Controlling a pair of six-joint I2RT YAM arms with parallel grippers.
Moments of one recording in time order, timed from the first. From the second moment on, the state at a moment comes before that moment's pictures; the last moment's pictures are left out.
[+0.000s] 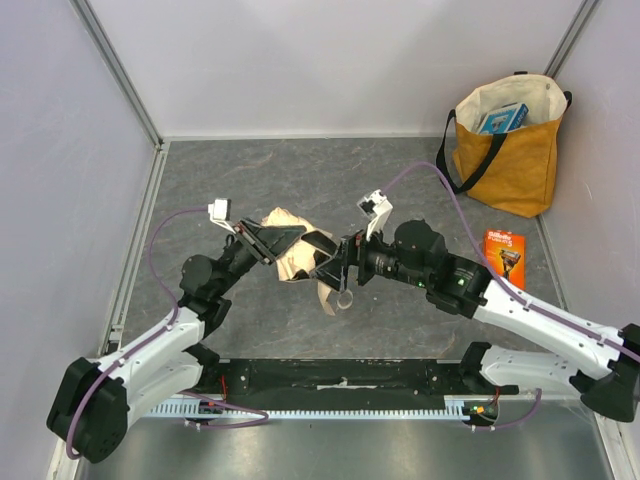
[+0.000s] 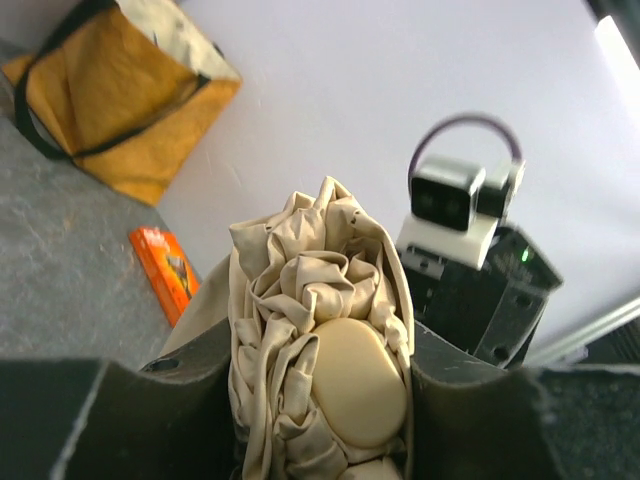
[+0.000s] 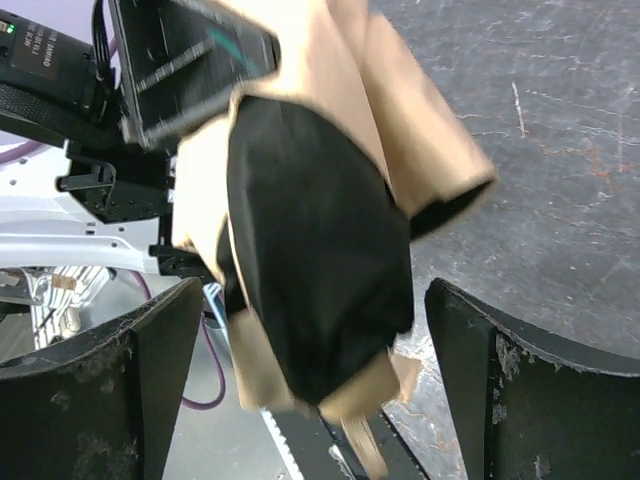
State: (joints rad) left arm -0.51 0.89 0.34 0.94 0.38 -1.22; right arm 0.98 1.07 0.96 -0.16 -0.13 0.57
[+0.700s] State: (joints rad) left arm -0.51 0.93 0.35 0.90 0.03 -1.61; right arm 1.13 1.00 0.65 0.32 0.07 0.35
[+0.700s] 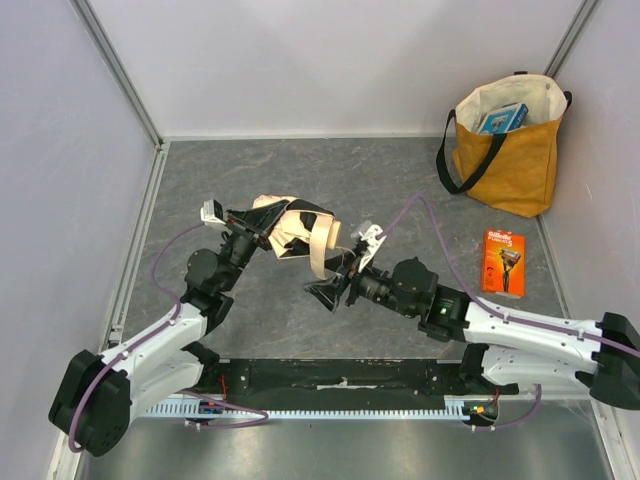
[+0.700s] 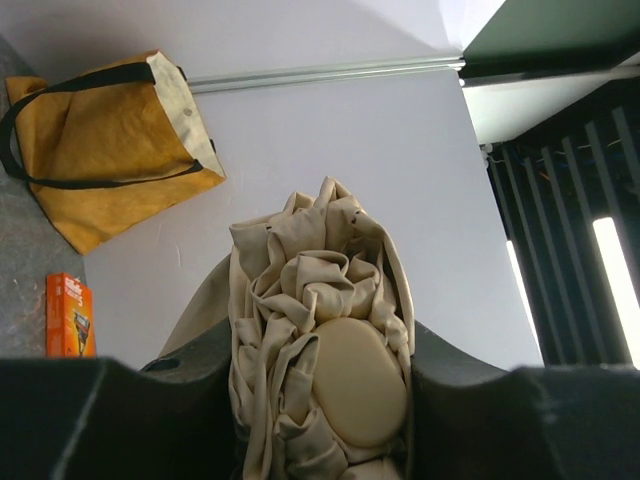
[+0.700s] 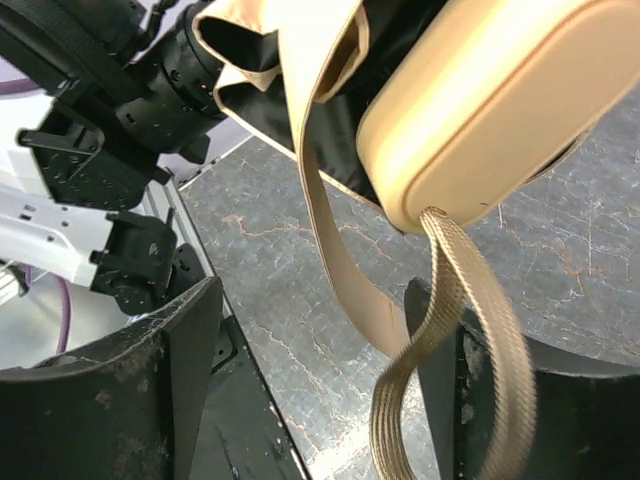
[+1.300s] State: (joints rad) left arm -0.51 0.97 0.38 0.91 0.03 -1.69; right arm 1.24 1.26 0.90 0.25 0.13 0.33
